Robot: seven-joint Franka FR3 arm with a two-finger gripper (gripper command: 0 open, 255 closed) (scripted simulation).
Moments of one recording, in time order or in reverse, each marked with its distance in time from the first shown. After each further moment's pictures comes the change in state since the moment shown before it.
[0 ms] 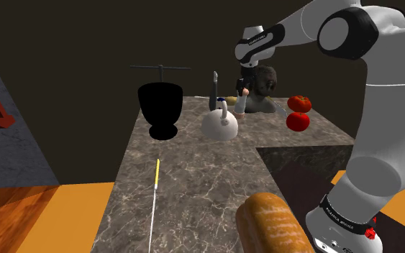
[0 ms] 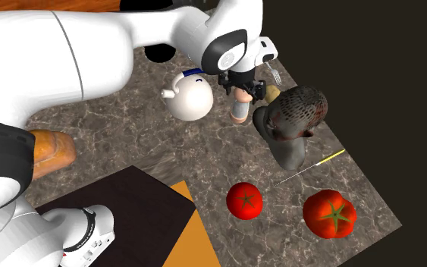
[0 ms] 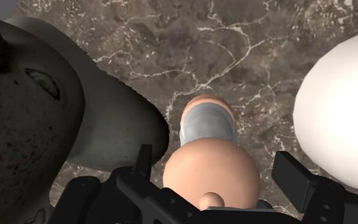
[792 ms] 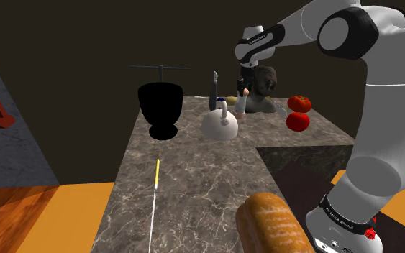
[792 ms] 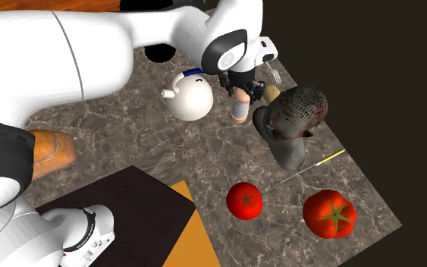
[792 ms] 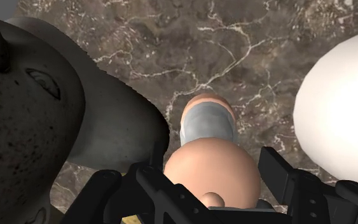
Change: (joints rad) arm 0.000 0.000 0.000 0.000 0.000 0.001 0.000
